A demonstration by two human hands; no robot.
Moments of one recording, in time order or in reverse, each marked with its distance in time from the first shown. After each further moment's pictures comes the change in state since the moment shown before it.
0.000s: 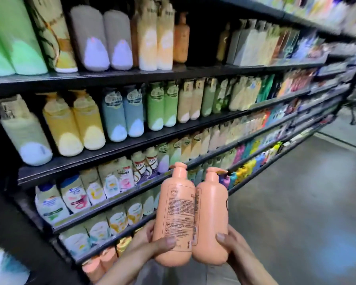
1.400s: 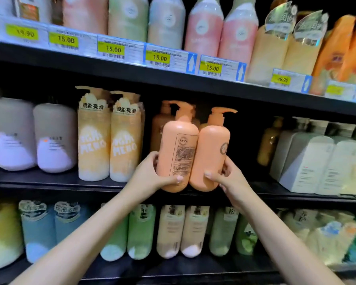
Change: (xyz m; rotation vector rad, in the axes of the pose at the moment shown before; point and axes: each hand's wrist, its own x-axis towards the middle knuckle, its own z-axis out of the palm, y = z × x) left_hand 0.451 0.372 0.025 0.569 0.850 0.633; right_hand 0.511 -0.458 -0.134 -0.293 -0.426 -0.629
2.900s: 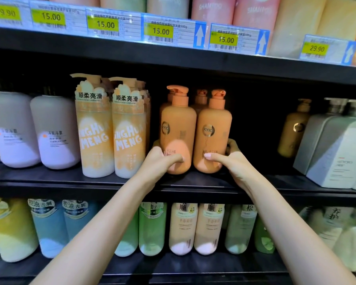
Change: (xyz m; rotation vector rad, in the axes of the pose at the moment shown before) left_hand 0.039 -0.013 0.014 -0.098 0.110 -0.217; right_hand 0.064 0.025 0.013 -0.029 0.078 0.091
